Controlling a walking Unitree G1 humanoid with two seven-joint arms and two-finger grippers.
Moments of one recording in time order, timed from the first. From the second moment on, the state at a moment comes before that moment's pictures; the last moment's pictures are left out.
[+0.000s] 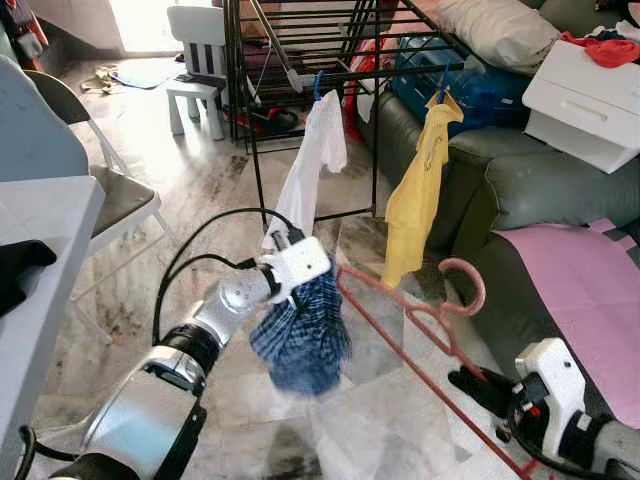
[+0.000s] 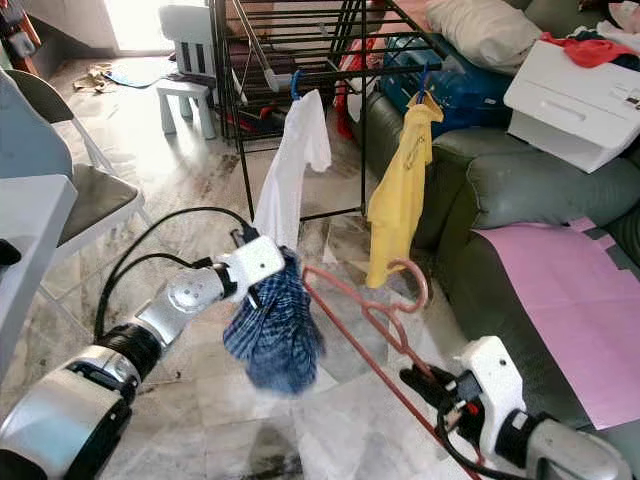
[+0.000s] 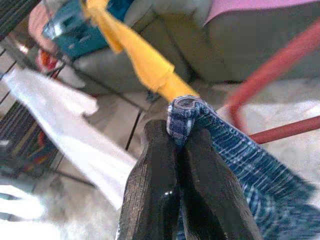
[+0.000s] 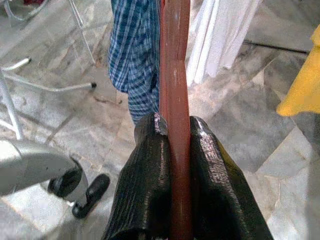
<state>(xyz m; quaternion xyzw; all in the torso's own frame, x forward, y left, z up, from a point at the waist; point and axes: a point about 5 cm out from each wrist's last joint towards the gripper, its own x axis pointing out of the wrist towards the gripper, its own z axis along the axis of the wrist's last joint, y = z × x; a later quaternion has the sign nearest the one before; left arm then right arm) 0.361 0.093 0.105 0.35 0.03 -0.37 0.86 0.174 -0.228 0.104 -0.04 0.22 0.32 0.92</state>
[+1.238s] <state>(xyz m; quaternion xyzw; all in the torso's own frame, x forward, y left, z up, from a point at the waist) 0.361 0.092 0.141 0.31 -0.06 -0.46 0.83 0.165 -0.230 0.089 -0.06 0.27 0.34 0.90</state>
